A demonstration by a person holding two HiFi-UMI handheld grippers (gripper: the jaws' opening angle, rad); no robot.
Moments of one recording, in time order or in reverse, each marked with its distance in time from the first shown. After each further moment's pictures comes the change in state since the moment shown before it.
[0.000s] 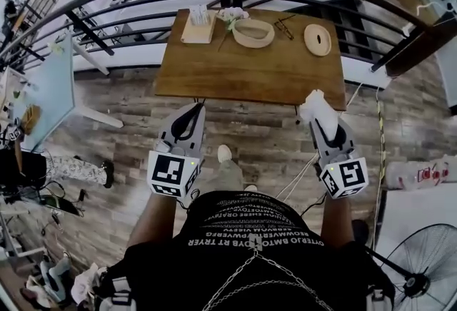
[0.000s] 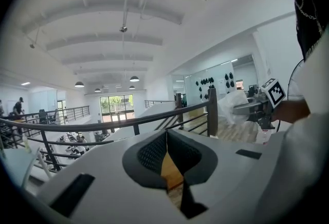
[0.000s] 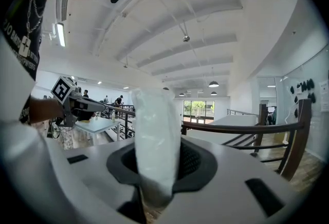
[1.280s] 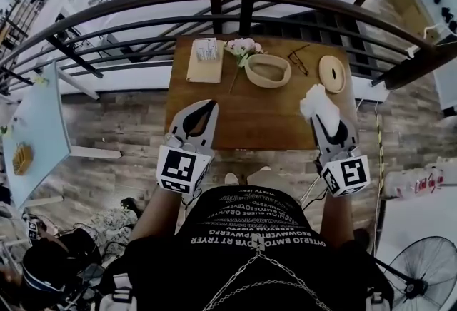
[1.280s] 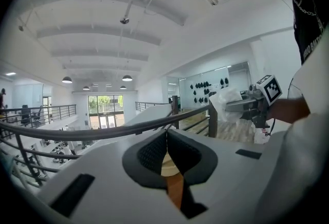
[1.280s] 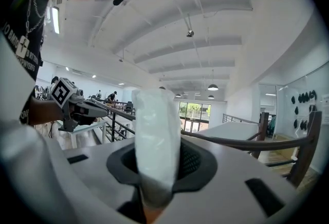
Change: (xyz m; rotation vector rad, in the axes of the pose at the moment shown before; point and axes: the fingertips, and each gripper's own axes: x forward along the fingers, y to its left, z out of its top) left arm 0.175 0.193 0.020 -0.012 -0.037 -0.136; right arm 0.253 -0.017 0.069 -0.064 0.000 -0.068
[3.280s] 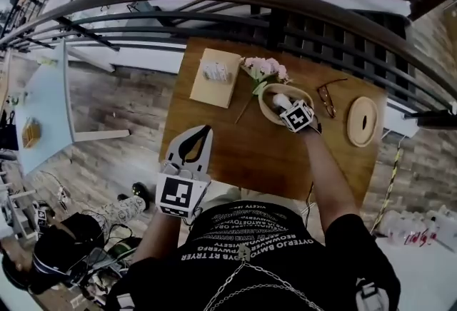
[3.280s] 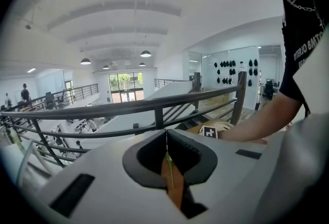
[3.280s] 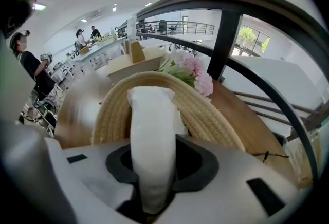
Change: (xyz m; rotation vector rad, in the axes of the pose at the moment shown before) left arm 0.171 0.099 -0.065 -0.115 0.304 0.211; right arm 0.368 -0.066 -0.407 -0.161 0.956 0.487
